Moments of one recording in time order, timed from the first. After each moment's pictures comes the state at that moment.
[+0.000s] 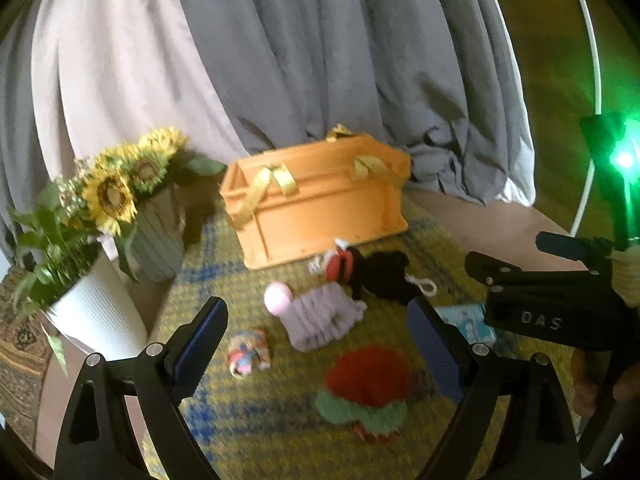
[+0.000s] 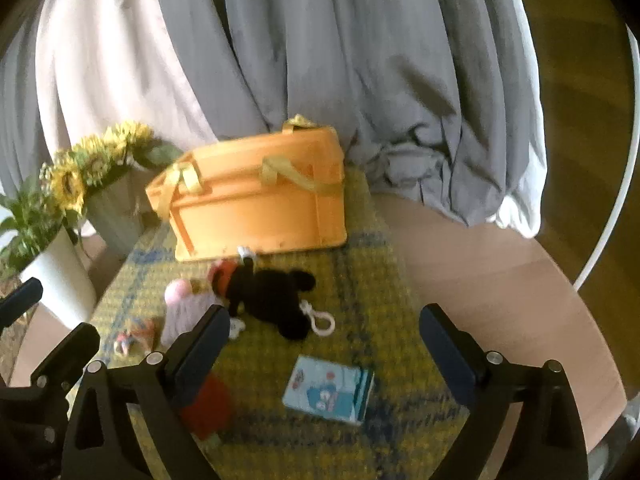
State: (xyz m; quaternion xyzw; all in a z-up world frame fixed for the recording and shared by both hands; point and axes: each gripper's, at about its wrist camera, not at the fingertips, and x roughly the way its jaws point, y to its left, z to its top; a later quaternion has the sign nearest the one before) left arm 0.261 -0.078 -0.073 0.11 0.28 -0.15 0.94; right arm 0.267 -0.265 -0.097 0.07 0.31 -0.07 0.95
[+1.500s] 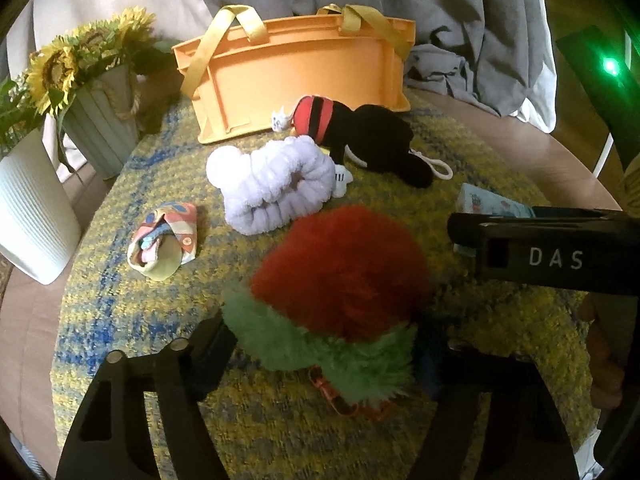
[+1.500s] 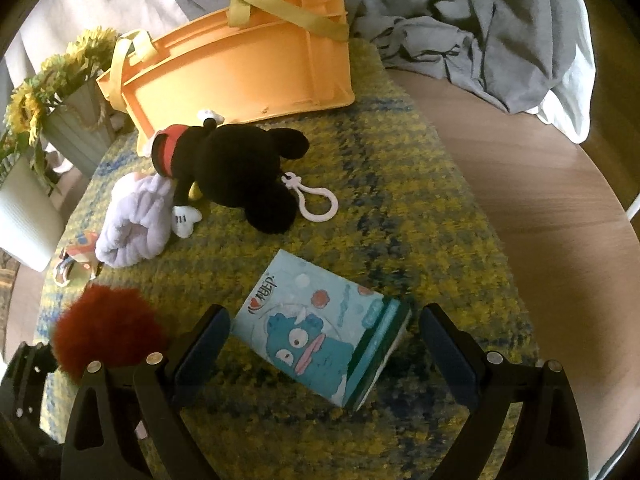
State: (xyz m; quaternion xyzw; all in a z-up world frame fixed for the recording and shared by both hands) left arm 0.286 -0.100 -0.194 0.10 0.40 -0.14 0.90; right arm 0.315 -0.270 -0.198 0.10 0.45 -0.04 0.89
